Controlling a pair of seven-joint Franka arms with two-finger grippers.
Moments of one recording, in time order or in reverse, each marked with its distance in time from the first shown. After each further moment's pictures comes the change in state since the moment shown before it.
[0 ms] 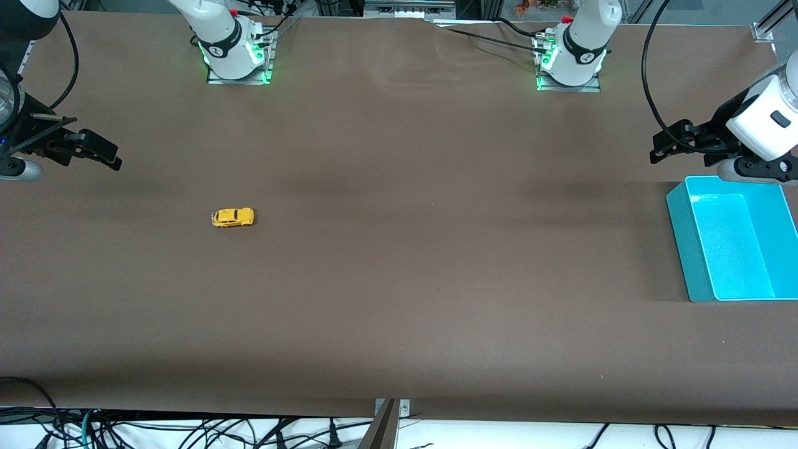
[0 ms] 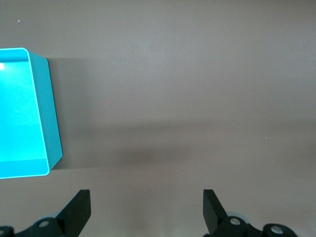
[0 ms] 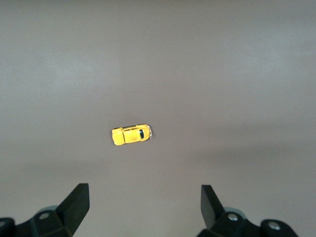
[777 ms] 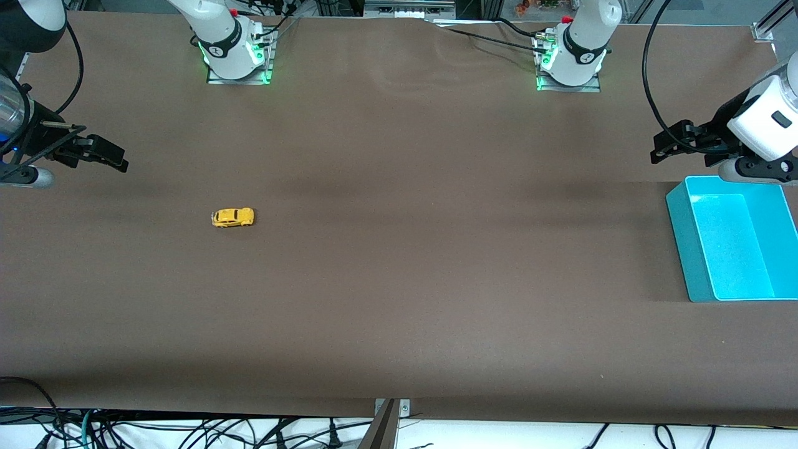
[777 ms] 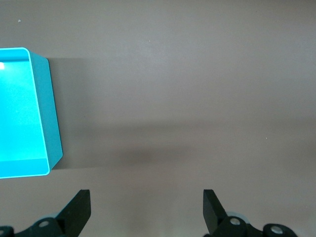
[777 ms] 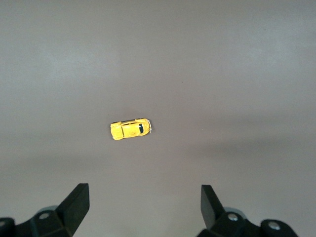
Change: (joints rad) left arm 0.000 0.000 0.002 0.000 0.000 0.000 0.000; right arm 0.000 0.023 0.002 0.000 0.000 -0.012 -0.002
